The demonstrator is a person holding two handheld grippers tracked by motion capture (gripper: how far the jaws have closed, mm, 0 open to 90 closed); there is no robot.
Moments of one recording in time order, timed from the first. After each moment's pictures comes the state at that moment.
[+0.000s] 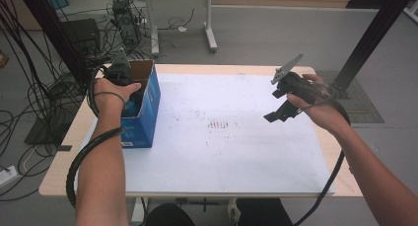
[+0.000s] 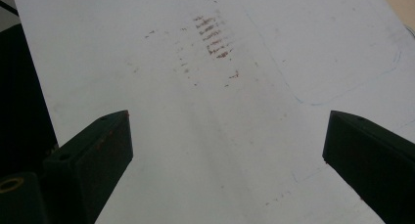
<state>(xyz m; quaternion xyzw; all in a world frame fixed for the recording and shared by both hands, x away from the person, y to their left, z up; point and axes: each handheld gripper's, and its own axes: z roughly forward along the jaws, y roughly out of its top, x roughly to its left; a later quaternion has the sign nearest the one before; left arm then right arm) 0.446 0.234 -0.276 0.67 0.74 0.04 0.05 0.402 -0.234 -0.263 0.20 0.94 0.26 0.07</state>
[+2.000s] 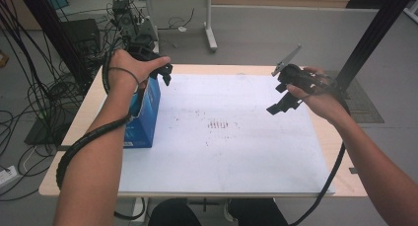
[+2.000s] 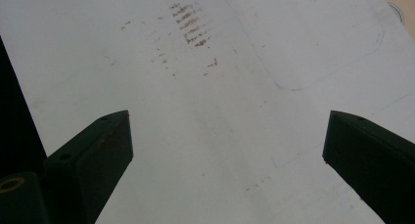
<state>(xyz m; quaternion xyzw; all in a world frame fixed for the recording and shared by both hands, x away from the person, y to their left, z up) 0.443 0.149 -0.192 0.76 0.63 0.05 0.12 0.429 -0.241 -0.258 0.23 0.94 0.23 0.06</state>
